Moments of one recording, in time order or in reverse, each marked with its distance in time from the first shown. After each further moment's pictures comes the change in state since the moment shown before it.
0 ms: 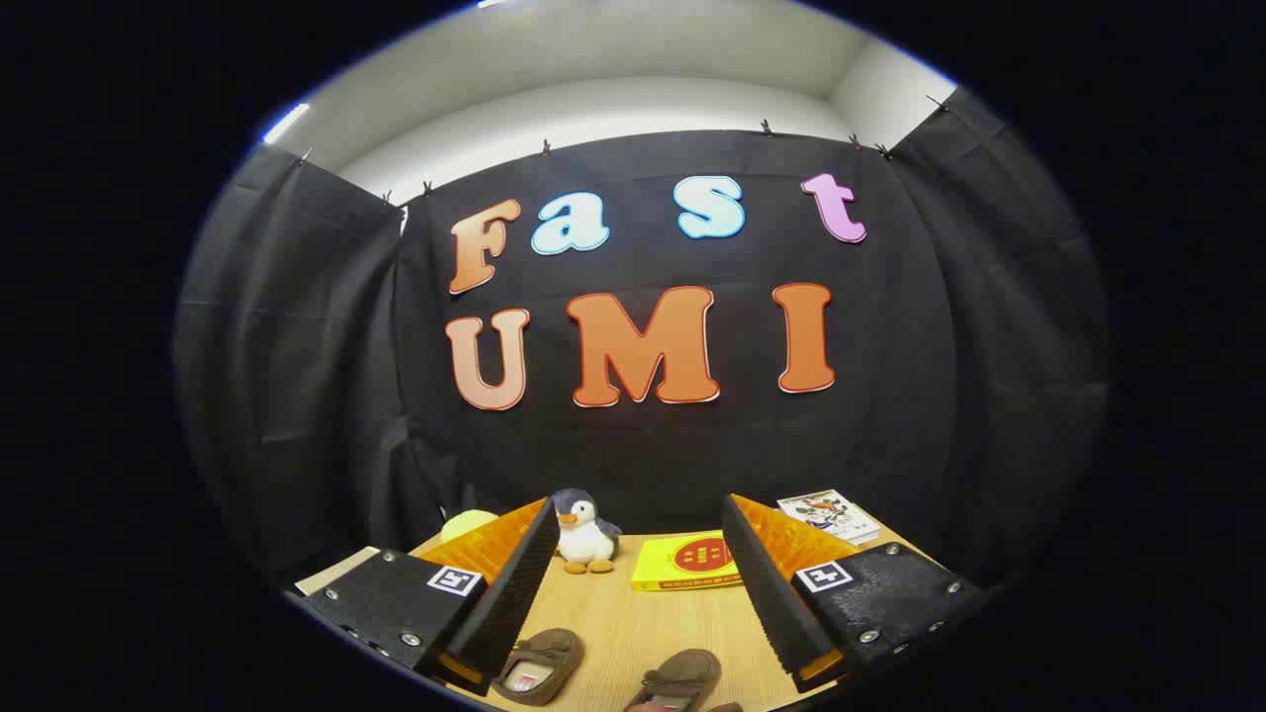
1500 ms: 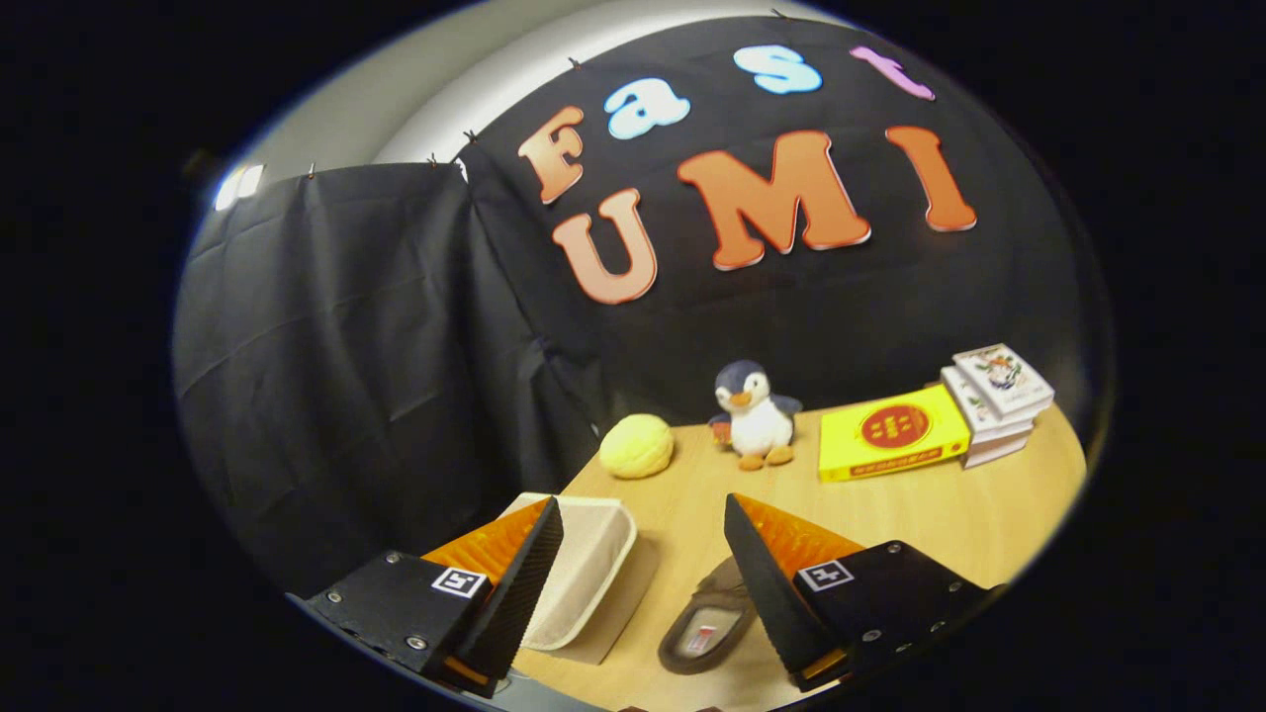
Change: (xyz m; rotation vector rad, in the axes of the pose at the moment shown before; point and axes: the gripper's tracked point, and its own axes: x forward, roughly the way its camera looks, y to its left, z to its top) arm -0.001 0.169 -0.125 0.267 0.448 0.428
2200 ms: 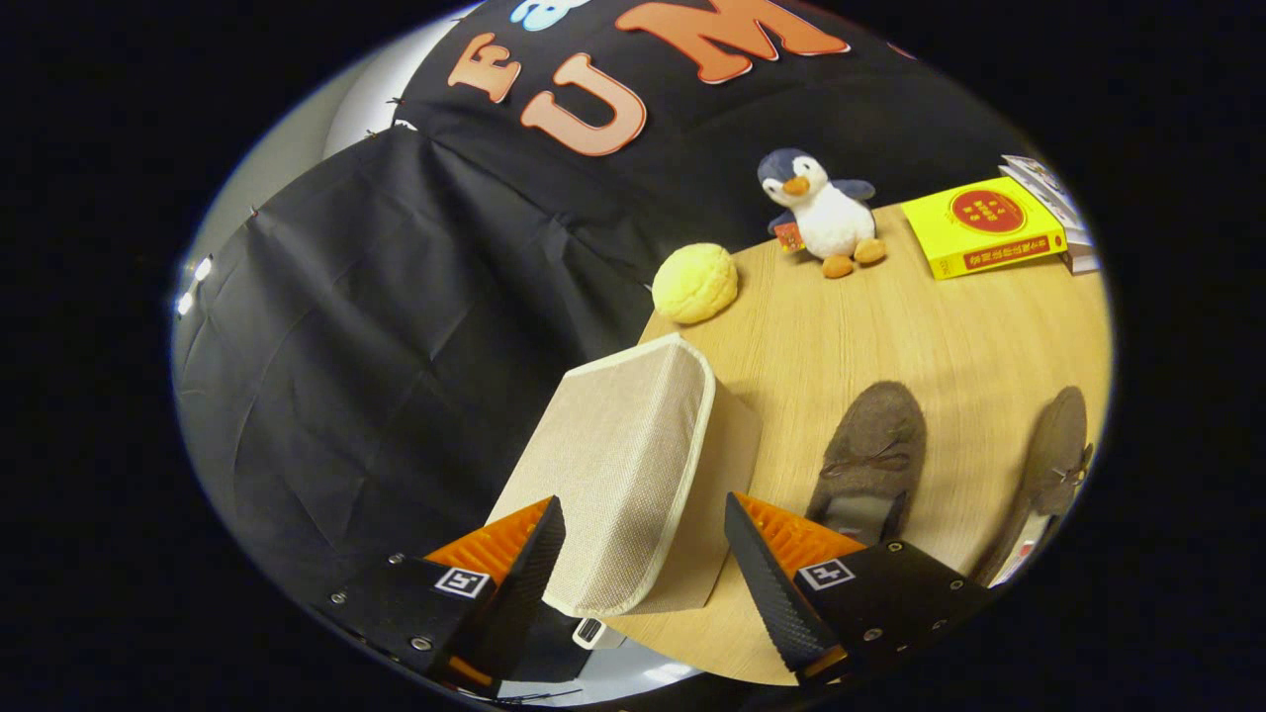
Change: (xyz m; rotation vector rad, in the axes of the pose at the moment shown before) arm 0.060 0.041 -0.136 0.270 0.397 0.179
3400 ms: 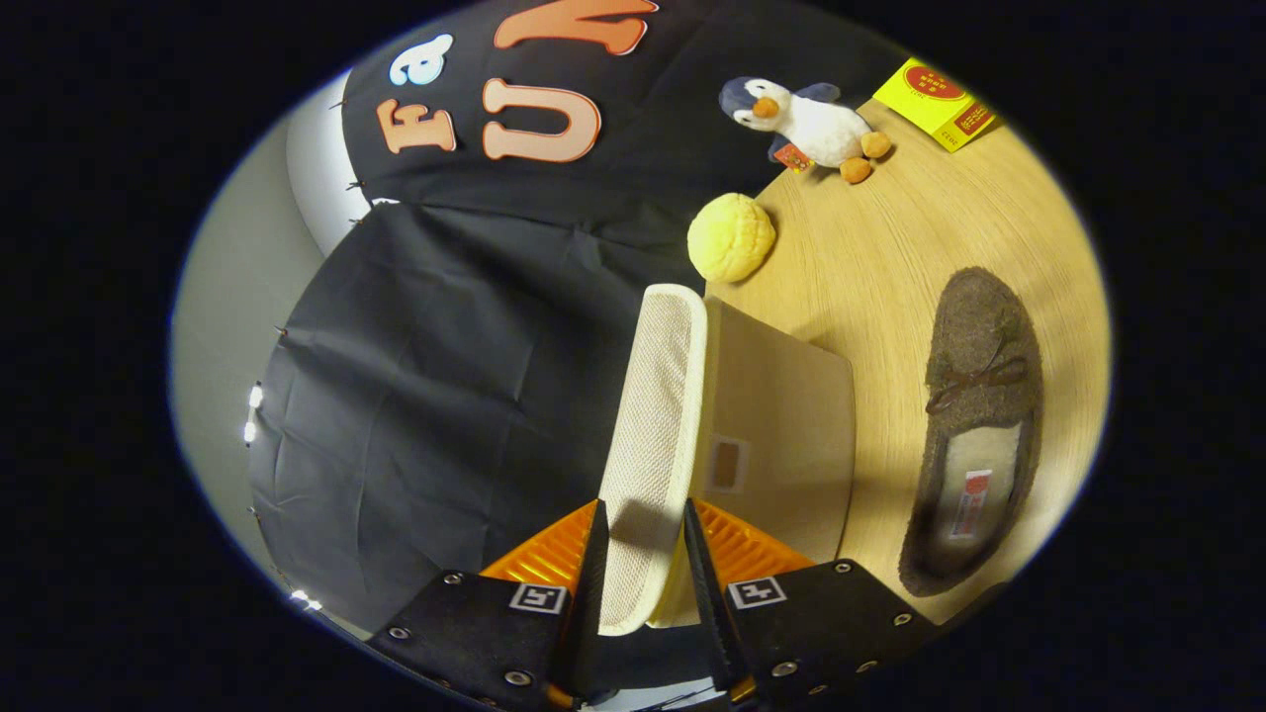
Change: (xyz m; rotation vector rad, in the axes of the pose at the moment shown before) arm 0.004 0.038 0.012 0.320 0.009 0.311
